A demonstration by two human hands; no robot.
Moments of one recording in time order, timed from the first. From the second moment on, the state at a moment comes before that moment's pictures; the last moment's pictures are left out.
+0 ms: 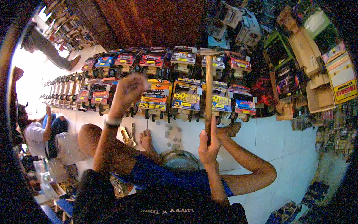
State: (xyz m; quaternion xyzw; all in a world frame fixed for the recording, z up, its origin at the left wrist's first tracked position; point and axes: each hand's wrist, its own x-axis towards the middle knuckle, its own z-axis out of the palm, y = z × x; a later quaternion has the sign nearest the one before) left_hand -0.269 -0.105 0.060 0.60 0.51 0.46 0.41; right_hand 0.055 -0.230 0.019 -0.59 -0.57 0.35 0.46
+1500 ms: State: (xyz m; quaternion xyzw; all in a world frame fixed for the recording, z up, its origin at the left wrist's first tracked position) left_hand -0.291 0.132 -0.023 0.75 0.46 0.34 0.32; right_hand -0.056 -0.165 0.042 -0.59 -0.68 0.30 0.32
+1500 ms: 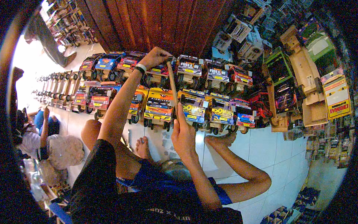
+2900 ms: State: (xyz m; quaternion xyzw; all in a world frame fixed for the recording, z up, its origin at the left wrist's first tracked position) left_hand -0.298 0.150 -0.018 0.71 0.46 0.31 0.44; right_hand -0.052 -0.160 0.044 -0.59 -0.69 0.29 0.31
